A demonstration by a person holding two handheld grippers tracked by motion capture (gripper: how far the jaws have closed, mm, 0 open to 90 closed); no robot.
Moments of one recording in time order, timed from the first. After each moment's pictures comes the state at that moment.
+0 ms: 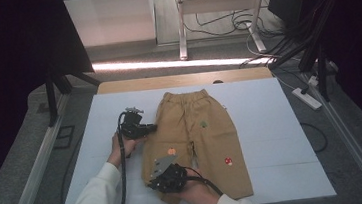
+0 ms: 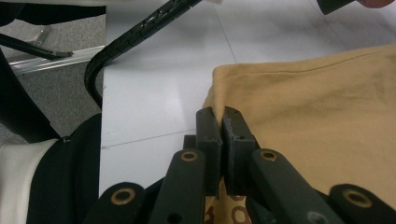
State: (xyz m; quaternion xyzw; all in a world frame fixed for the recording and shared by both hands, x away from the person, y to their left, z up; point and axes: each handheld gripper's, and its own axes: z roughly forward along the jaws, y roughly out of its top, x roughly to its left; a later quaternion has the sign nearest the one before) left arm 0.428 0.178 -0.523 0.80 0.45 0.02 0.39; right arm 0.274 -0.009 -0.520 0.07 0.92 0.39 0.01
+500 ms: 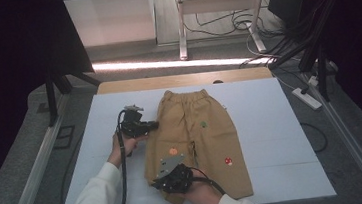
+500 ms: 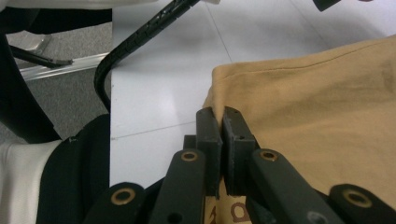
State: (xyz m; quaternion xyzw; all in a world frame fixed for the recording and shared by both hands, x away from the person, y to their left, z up) left arm 0.424 0.175 -0.510 0.80 0.44 0.03 0.41; right arm 0.270 -0.025 -0.513 0.08 0.91 0.41 0.02
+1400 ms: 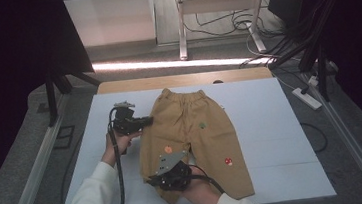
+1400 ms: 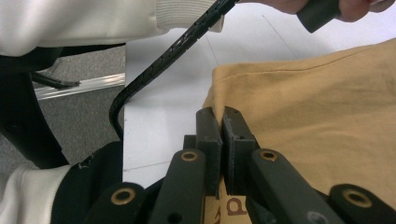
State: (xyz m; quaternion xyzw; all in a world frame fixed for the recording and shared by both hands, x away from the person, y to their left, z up) left arm 0.418 0.195 -0.492 0.78 0.45 0.04 0.44; right arm 0.270 -0.022 -0.495 0.07 0.89 0.45 0.02
